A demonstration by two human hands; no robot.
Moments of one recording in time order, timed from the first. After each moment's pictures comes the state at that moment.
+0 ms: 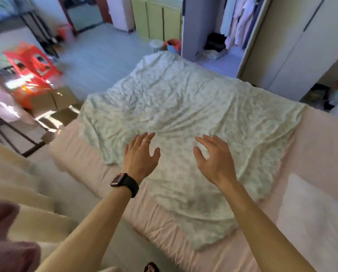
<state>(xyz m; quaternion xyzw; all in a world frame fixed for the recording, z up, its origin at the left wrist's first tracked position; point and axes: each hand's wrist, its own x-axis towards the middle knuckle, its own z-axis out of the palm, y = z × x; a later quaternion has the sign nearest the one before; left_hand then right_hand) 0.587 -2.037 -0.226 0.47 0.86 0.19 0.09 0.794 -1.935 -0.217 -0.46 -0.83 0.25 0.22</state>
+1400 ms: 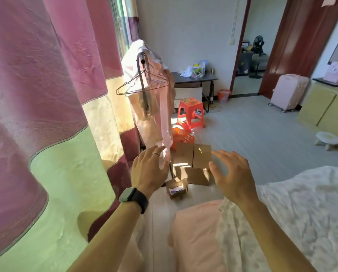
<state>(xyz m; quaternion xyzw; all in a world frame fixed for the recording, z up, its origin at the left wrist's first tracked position) -0.090 -2.234 -0.093 0.15 0.96 0.22 -0.12 -0.001 -2.003 -0.106 -0.09 -0.92 0.27 0.26</state>
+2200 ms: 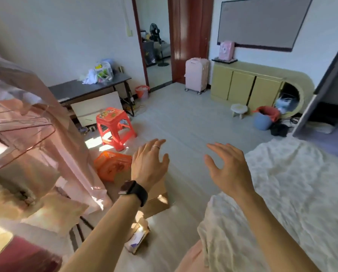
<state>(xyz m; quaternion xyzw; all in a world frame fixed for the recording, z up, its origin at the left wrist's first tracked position) -0.449 -1.900 -0.095 0.42 0.88 0.22 -0.03 -0.262 -1.766 -0.116 -0.33 -0.85 0.22 0.34</state>
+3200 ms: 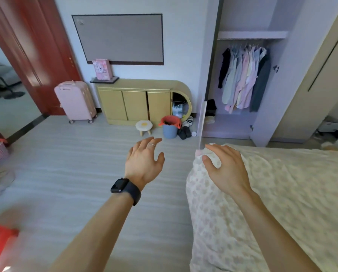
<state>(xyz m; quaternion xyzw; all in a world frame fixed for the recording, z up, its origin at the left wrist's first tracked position) -0.655 -1.407 -0.088 0.72 0.64 0.25 0.05 -0.412 -1.436 -0.101 -0.65 -0.67 0.06 0.34</state>
